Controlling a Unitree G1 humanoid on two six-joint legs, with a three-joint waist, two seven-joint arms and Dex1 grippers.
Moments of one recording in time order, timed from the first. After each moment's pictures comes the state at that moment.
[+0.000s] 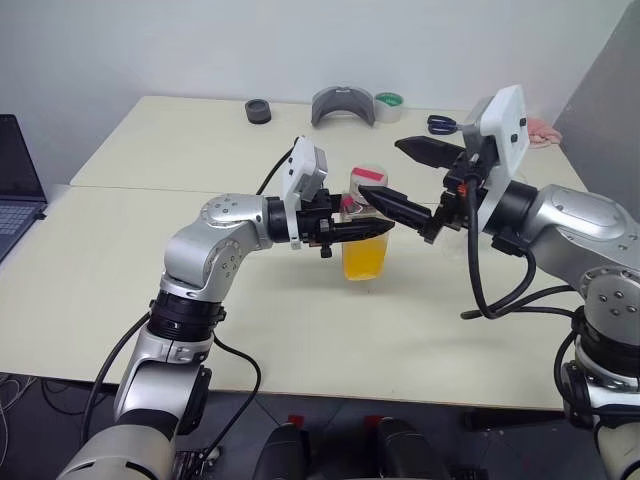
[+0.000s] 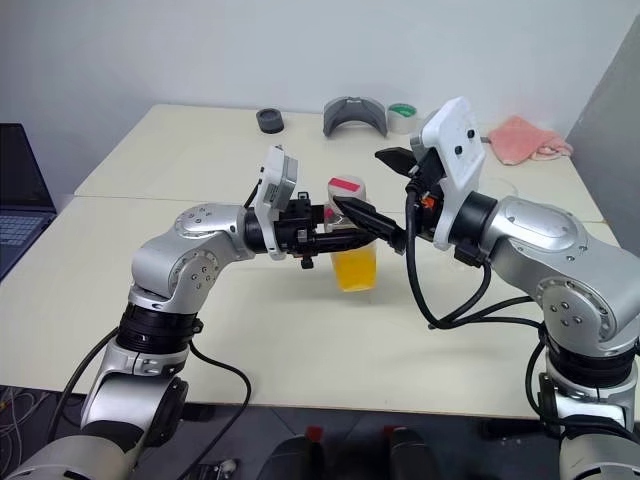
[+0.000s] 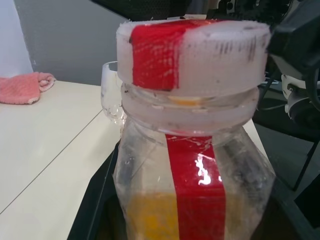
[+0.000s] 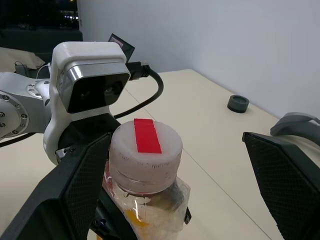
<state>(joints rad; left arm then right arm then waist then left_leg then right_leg) -0.79 0.43 -0.12 -0.03 -0.55 0.60 -1.06 -0.75 -0.59 -0.08 -0.61 0.81 1.03 0.37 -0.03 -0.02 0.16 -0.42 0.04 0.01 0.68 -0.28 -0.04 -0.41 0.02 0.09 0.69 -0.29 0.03</state>
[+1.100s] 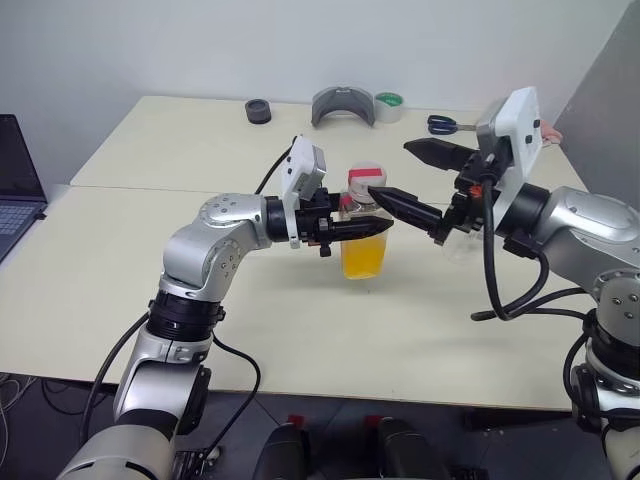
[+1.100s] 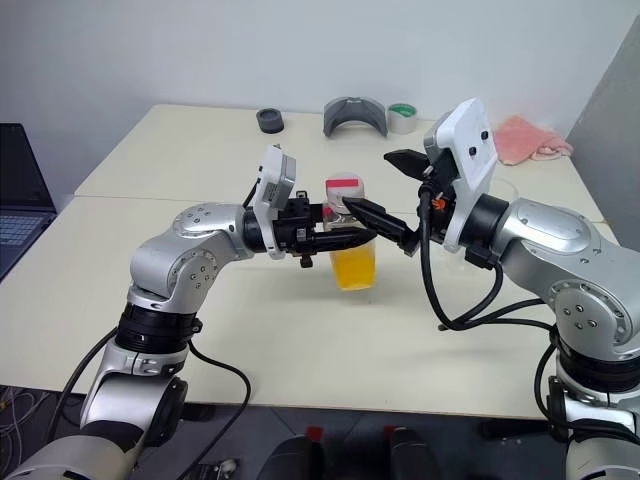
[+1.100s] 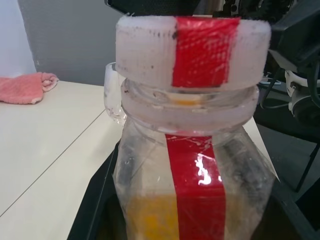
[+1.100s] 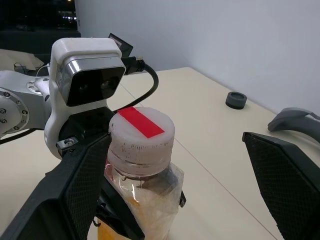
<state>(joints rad) -0.79 0.43 -0.11 -0.03 -0.55 0.60 -1.05 -0.73 -0.62 -0.12 -0.62 0.86 1.03 0.37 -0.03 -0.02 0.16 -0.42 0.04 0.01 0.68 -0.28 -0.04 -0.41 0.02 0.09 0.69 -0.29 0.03</state>
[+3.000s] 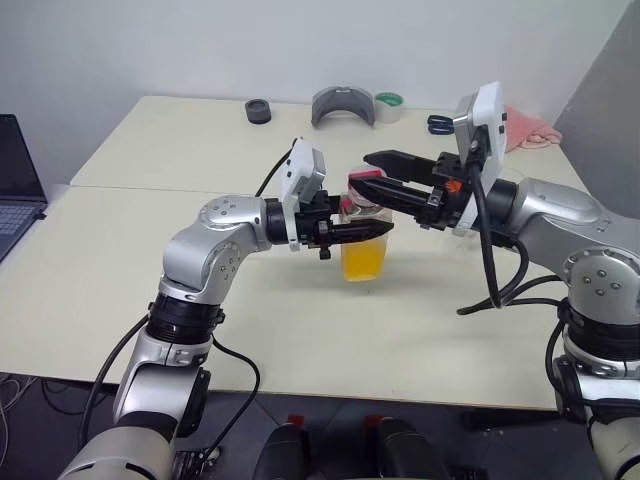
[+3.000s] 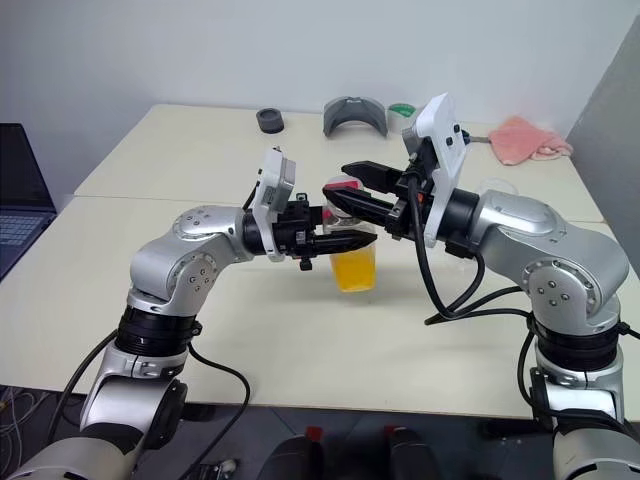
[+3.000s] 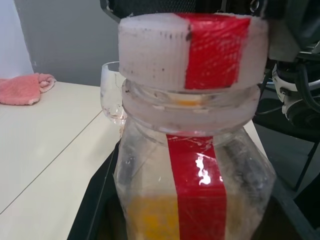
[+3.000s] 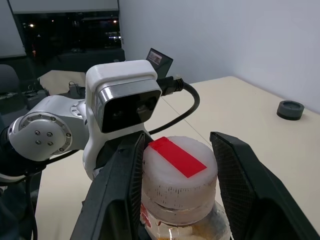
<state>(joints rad) -0.78 0.43 -0.10 -0.04 -0.55 0.60 -1.05 -0.80 -0.52 -0.05 -0.46 0.93 0.97 0.45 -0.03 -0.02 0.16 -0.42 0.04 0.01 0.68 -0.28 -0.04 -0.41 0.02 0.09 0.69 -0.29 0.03</state>
